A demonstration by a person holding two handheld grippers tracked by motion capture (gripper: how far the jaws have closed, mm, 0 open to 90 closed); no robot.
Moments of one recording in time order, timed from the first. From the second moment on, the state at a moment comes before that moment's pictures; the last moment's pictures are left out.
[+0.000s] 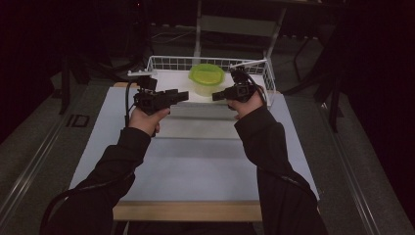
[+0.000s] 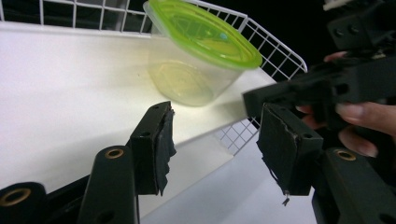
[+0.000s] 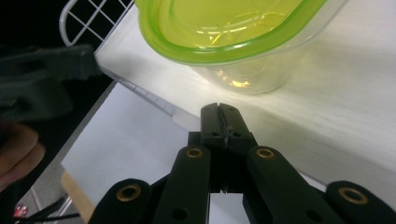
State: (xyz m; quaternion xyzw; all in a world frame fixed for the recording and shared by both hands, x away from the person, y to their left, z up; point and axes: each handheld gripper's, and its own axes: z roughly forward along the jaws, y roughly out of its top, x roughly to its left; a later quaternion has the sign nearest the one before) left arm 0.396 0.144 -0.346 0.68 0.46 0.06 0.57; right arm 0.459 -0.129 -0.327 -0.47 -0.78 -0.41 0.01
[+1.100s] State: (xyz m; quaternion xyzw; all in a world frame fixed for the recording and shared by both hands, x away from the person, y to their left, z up) left arm 0.358 0.145 -0.374 0.71 0.36 0.05 0.61; right arm 0.413 -0.143 -0.342 -0.41 -0.79 -0.46 0.00
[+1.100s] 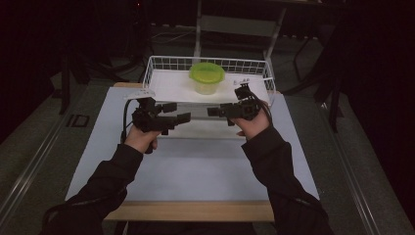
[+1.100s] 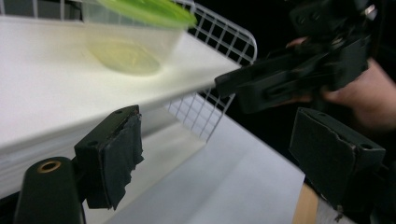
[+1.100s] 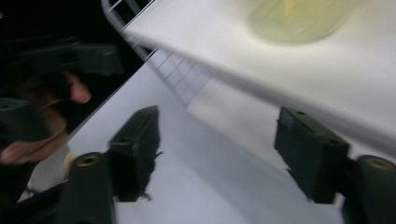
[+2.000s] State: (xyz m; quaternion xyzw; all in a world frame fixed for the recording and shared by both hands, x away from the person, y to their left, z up) left arm 0.277 0.130 -0.447 0.76 0.29 0.06 0.57; right arm 0.314 -0.159 -0.439 -0.31 -0.84 -0.44 -0.03
